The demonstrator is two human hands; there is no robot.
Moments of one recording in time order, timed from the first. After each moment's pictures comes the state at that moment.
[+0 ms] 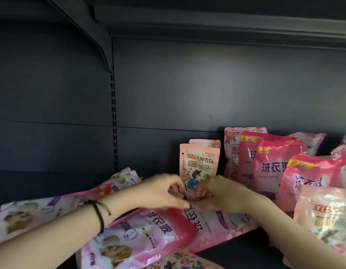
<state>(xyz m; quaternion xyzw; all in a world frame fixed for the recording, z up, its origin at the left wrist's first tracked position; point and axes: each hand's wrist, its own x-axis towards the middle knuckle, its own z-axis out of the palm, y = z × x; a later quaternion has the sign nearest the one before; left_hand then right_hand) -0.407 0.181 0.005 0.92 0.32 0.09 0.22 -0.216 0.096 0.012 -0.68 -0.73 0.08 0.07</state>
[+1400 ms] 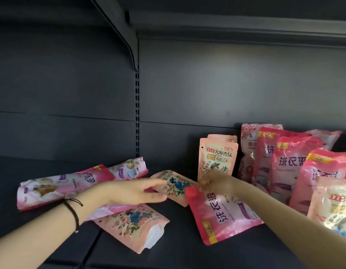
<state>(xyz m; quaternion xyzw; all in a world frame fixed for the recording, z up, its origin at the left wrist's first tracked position) -0.522 0.186 -0.003 0.88 0.33 -0.01 0.34 -0.252 0.134 -0.006 -0.70 -0.68 0.18 0.11</state>
